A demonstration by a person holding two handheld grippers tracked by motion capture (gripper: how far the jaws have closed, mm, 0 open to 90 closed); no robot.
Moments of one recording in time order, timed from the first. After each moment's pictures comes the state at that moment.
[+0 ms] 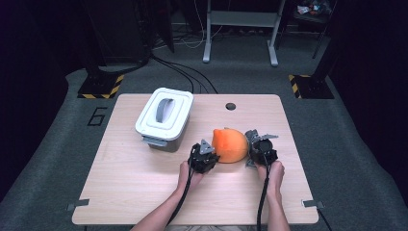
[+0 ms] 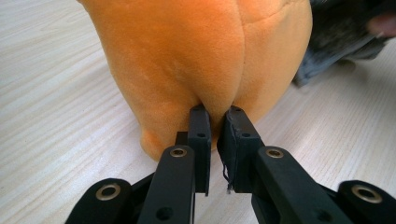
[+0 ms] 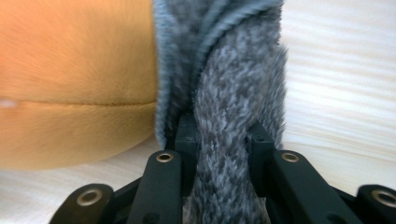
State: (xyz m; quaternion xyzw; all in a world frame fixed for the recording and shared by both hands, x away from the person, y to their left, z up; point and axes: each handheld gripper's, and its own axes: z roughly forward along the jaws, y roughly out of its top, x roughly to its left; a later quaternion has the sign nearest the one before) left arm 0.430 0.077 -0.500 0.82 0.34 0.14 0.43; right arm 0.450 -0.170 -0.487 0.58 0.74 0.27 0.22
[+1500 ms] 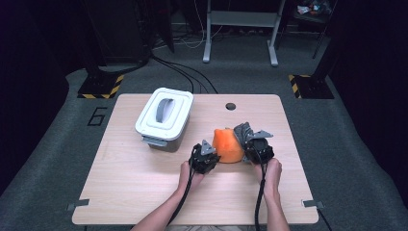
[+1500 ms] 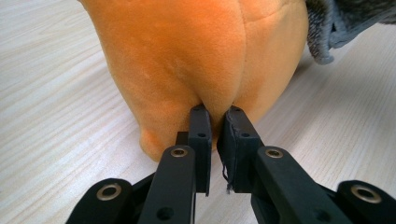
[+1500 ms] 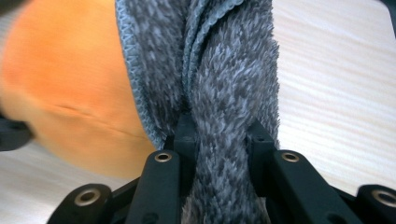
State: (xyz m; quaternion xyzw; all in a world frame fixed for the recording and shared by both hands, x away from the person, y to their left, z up) left arm 0.430 0.074 -0.500 0.83 0.34 0.15 0.43; right arm 0.434 -0.144 -0.453 0.53 0.75 0.28 0.27
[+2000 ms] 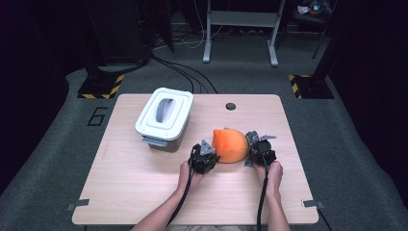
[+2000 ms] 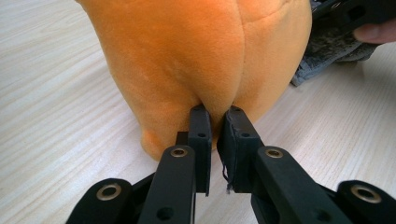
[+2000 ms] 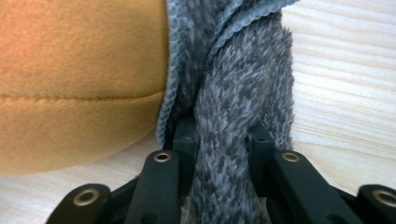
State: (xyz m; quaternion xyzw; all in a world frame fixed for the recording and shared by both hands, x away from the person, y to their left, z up) left arm 0.430 0.076 -0.502 0.82 0.34 0.15 0.43; right arm 0.456 -0.168 -0.500 0.58 0.74 0.25 0.21
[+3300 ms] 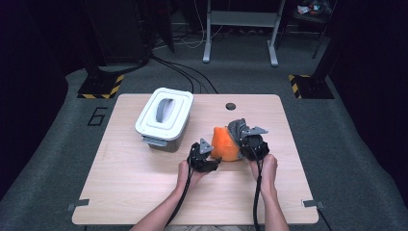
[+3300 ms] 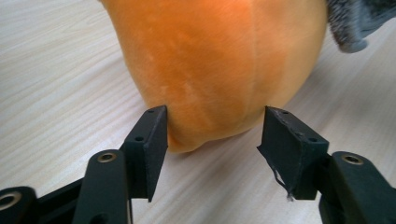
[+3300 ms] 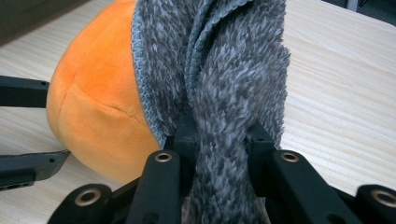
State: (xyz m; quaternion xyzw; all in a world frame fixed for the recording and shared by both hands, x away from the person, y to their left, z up) left arm 0.438 0.078 -0.506 0.82 0.35 0.17 0.42; right arm 0.440 -0.128 -0.442 0.50 0.76 0.30 0.27
